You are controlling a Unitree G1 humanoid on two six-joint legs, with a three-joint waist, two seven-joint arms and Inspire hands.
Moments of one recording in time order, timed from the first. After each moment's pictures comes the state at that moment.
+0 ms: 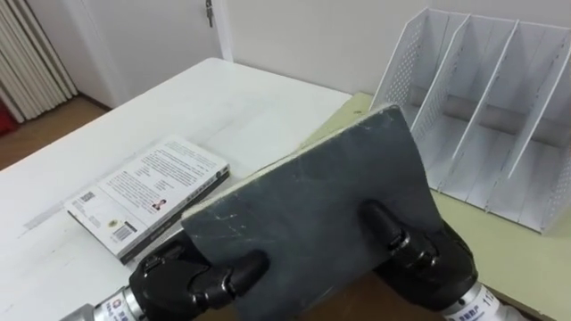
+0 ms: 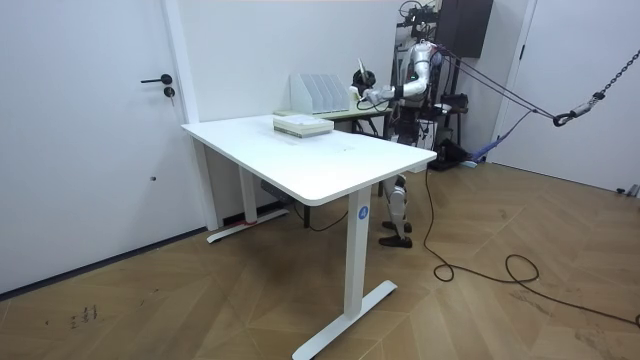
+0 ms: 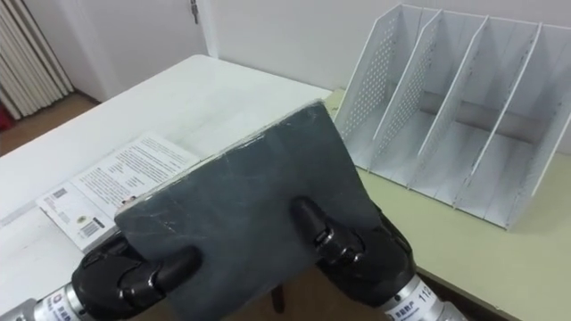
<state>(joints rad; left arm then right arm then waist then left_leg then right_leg) 0.08 0.51 -0.08 -0.02 -0.97 0.26 -0.89 0.10 -0.43 0.13 -0.05 1.26 0.22 0.74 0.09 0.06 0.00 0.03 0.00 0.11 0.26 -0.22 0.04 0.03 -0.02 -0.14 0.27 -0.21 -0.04</state>
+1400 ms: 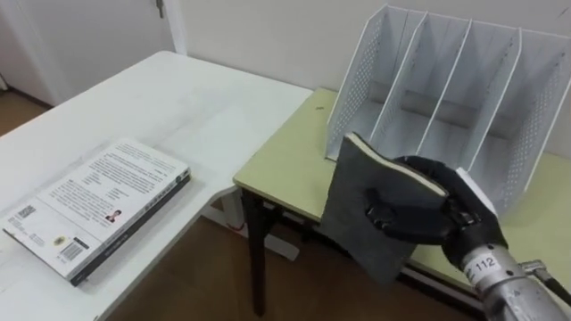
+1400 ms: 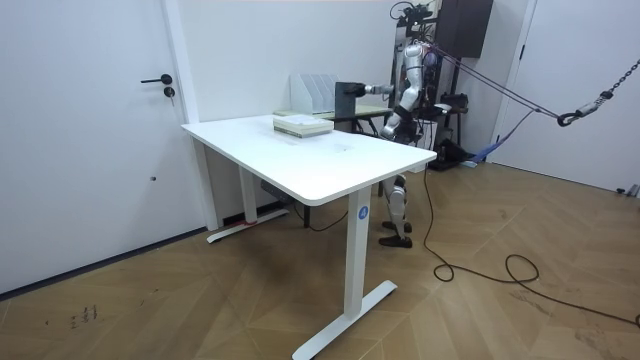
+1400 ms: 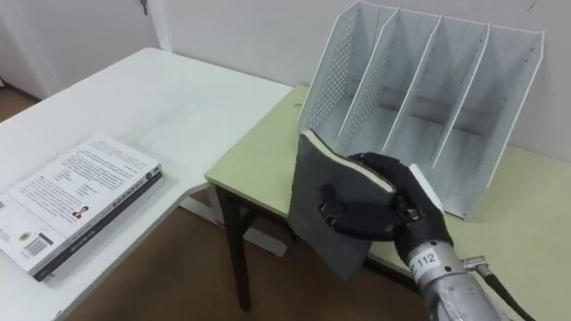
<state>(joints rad) 0.18 0.27 -0.16 0.84 -0.20 0.10 -0.36 0.03 -0.35 0.05 -0.18 0.12 0.15 -0.06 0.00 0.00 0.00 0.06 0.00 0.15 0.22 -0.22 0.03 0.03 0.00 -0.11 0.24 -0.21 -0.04</state>
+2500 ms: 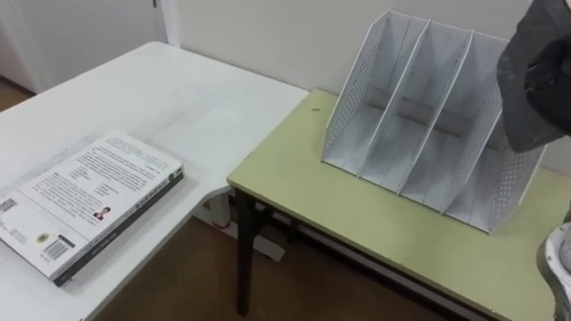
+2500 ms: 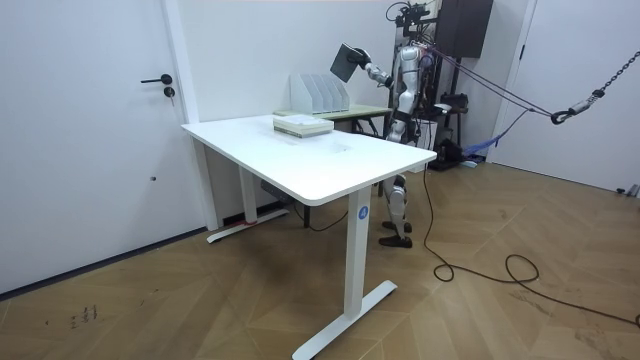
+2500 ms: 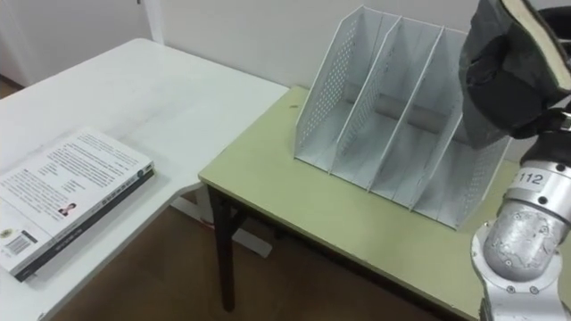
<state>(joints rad) 0.17 0.24 -0.02 1.17 -0.40 0.00 -0.25 -0.20 -0.35 -0.15 -0.26 -0.12 0.09 -0.64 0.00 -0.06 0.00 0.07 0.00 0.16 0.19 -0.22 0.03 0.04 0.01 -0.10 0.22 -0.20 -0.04</state>
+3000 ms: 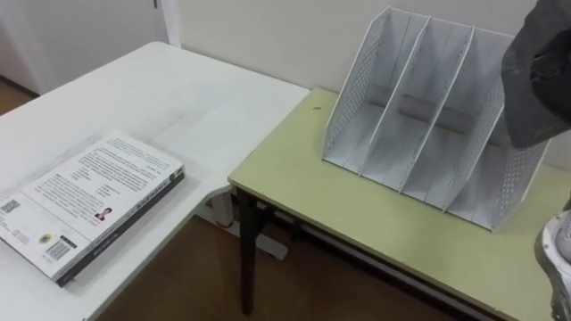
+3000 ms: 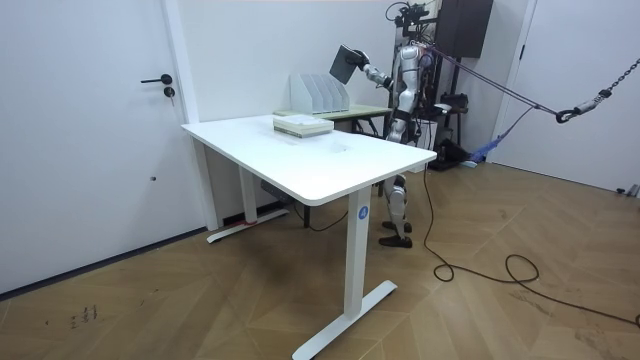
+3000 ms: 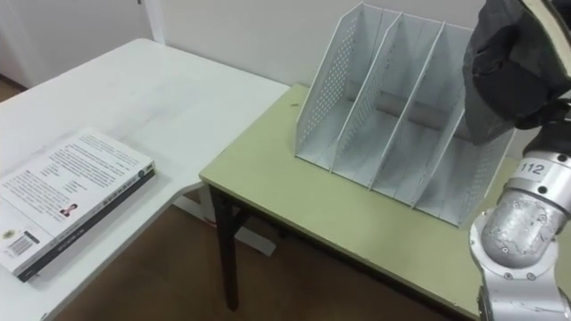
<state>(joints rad) 0.17 0.24 -0.02 1.17 -0.40 0.02 -0.25 -0.21 -0.36 -0.14 -0.21 -0.12 0.09 -0.66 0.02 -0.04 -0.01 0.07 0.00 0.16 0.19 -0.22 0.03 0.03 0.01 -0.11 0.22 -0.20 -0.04</state>
